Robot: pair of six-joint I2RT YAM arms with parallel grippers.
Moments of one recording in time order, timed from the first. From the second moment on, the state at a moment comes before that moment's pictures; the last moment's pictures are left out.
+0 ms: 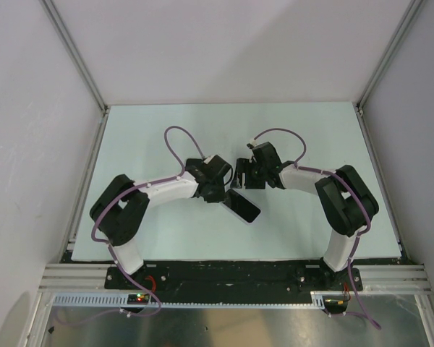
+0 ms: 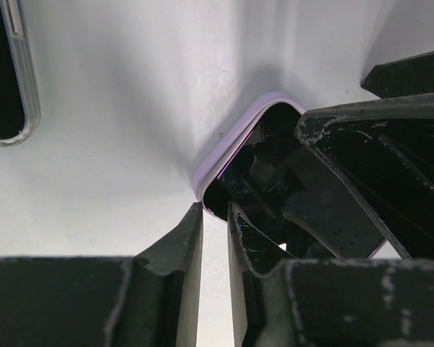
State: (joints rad) left arm -0.78 1.75 1.08 -0.43 -0.13 -0.81; right arm 0.55 1.82 1.02 -0.05 -0.25 0.54
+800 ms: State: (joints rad) left arm -0.78 1.76 1.09 -0.44 -0.13 -0.82; right arm 0.55 1.82 1.02 -0.06 -0.25 0.54
